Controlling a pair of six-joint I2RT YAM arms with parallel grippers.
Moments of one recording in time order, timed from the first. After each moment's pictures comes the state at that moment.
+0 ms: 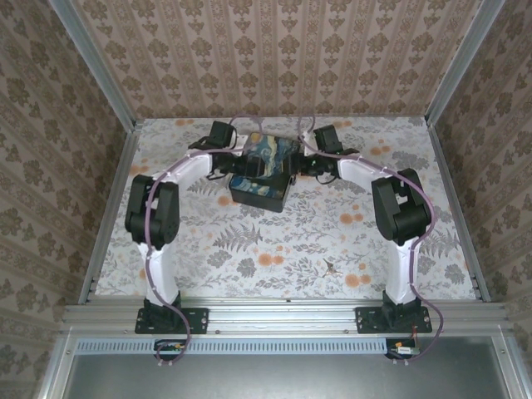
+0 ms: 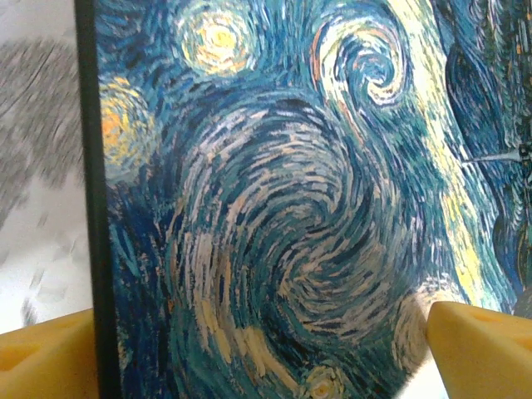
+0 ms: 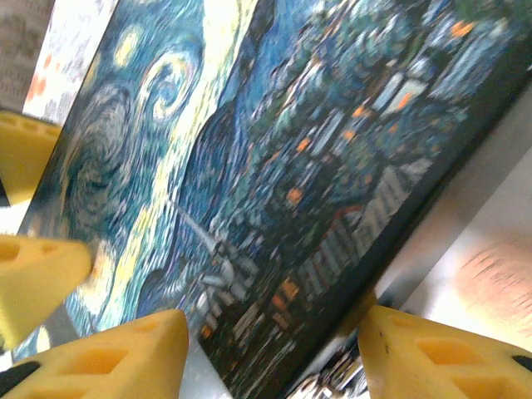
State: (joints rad) left arm -0.39 1.97 1.47 -0.49 0.34 -0.13; right arm 0.33 2.03 1.43 -0.22 -0.49 0.34
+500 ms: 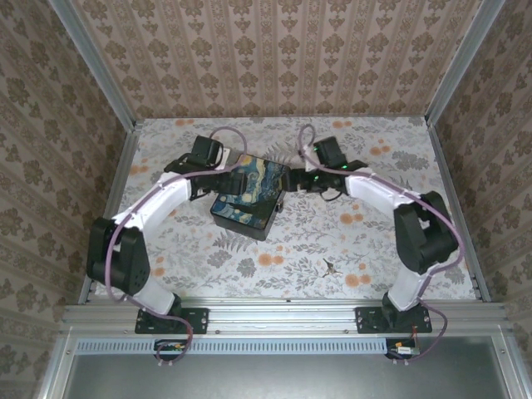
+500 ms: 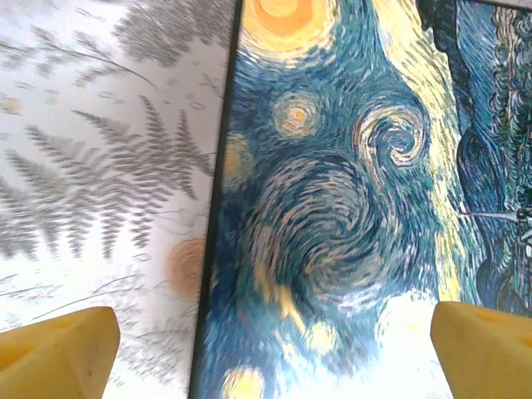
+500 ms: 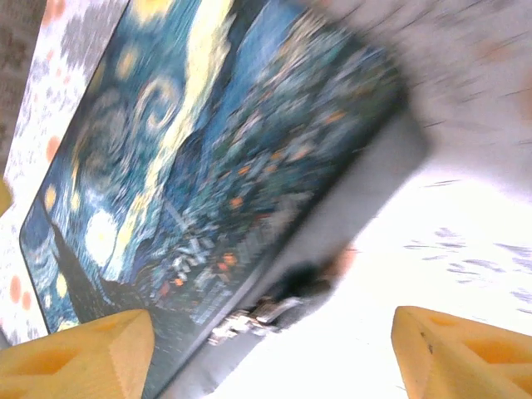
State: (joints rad) left arm -0.44 1.54 1.20 -0.63 0.05 -0.15; right arm 0.36 1.73 1.23 -0.36 -0.41 0.36
